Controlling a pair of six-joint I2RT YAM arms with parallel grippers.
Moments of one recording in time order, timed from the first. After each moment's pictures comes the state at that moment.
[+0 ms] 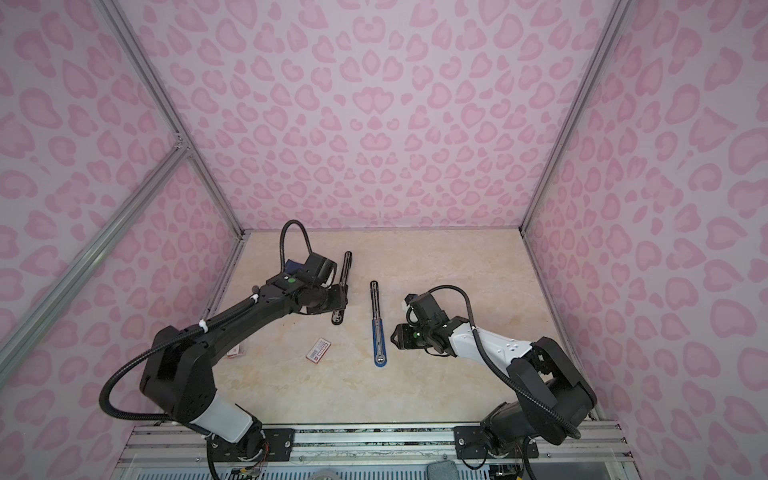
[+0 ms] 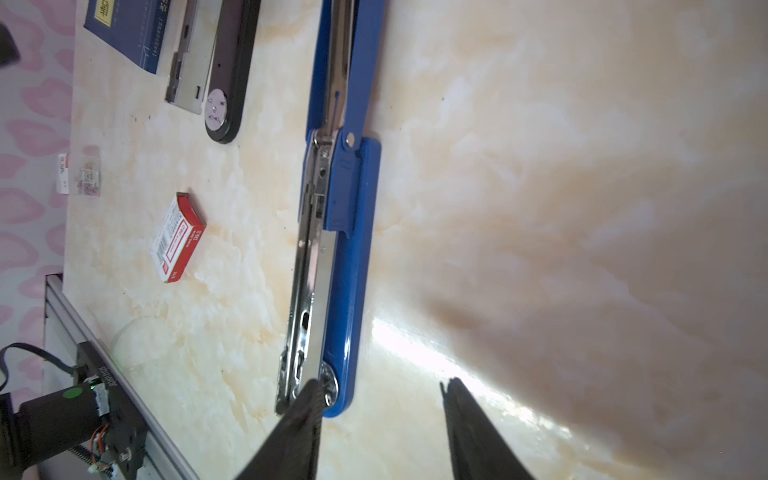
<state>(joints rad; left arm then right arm) -0.52 1.53 1.12 -0.64 0.01 -0.63 0.62 1.46 0.75 -0.25 -0.26 0.53</state>
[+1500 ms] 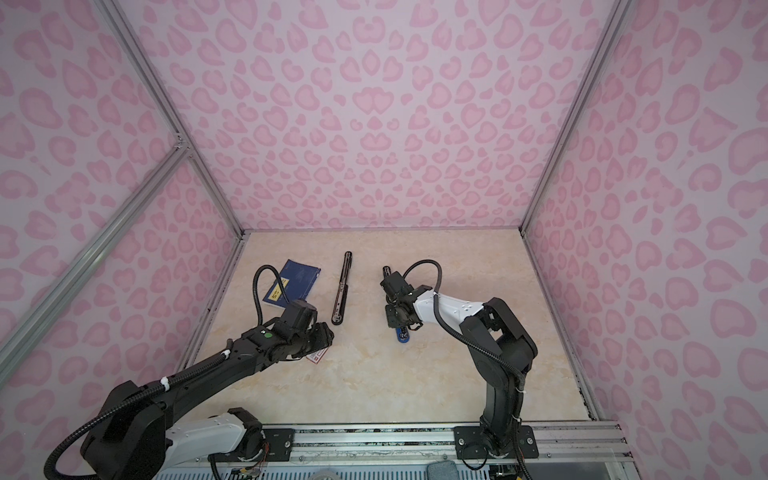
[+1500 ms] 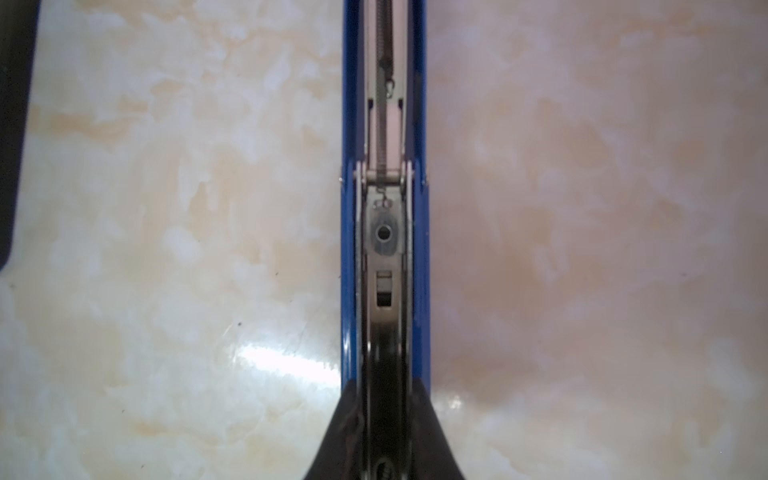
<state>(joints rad) -0.57 1.22 0.65 -0.44 -0.02 -0.83 0.64 1.85 1.18 -0.50 0.10 0.43</state>
